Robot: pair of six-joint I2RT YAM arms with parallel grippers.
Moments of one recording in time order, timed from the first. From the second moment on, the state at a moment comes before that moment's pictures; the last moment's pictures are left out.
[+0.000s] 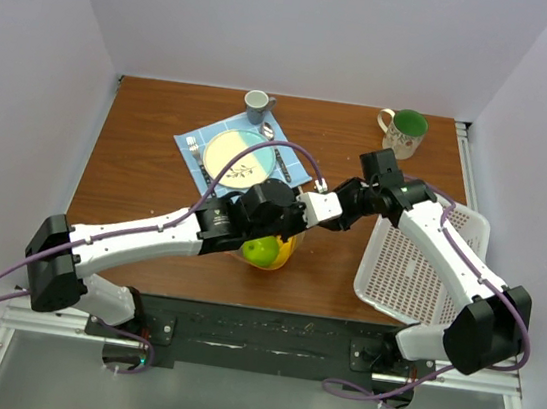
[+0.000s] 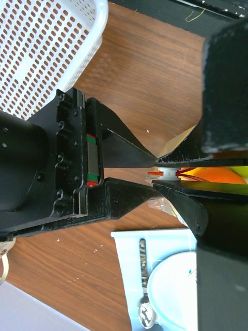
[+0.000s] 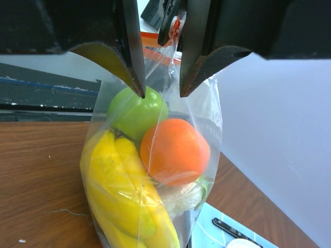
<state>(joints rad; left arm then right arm) -1.07 1.40 1.14 -0.18 -0.11 0.25 0.43 1.37 1.18 -0.80 -0.39 1.36</state>
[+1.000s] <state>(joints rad) -1.06 1.40 1.13 -0.16 -0.08 0.28 0.39 1.37 1.20 -0.82 -0.43 1.37</state>
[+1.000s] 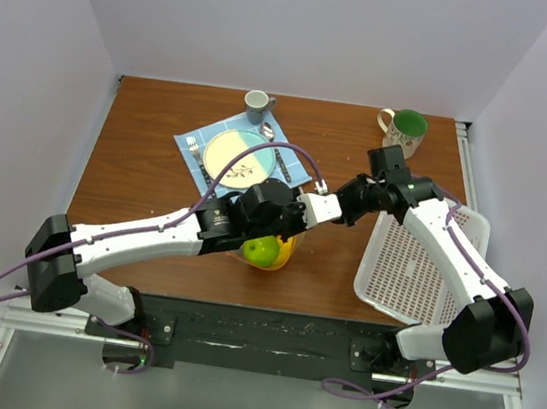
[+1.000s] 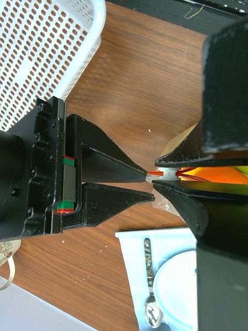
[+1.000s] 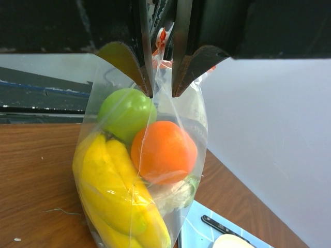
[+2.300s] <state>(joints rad) -1.06 1.41 1.11 -0.15 -0.10 0.27 0.32 1.37 1.20 -0.82 -0.47 1.37</state>
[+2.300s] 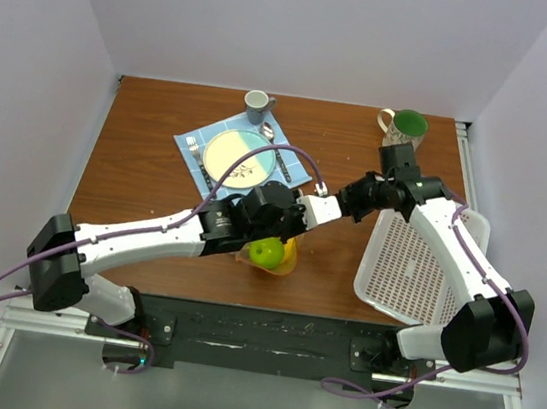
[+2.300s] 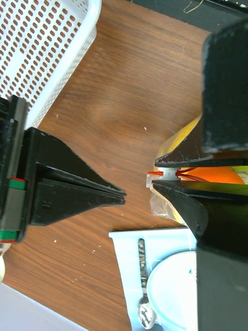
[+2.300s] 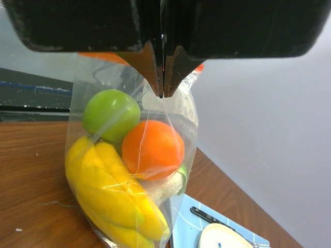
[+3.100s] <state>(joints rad) -0.87 1.24 1.12 -0.21 0.21 0.21 0.32 1.06 1.08 -0.36 -0.36 0.88</state>
